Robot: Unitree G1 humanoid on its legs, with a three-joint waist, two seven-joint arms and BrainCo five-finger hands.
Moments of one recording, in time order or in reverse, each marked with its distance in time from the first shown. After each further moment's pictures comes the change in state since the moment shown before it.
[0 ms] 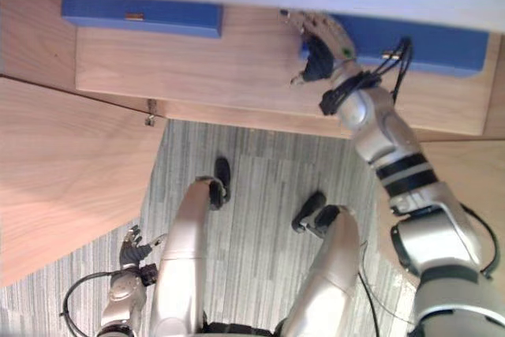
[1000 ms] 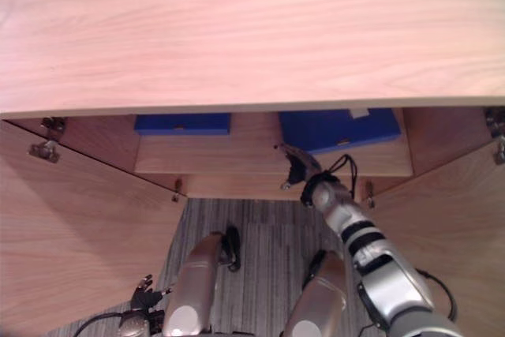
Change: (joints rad) left arm 0.098 -0.002 -0.058 0.256 0.060 -0.004 -0.003; right arm 0.358 0.245 0.052 0.286 -0.042 -0.029 0.060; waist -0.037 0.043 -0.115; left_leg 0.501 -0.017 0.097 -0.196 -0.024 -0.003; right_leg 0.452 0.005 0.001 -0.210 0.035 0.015
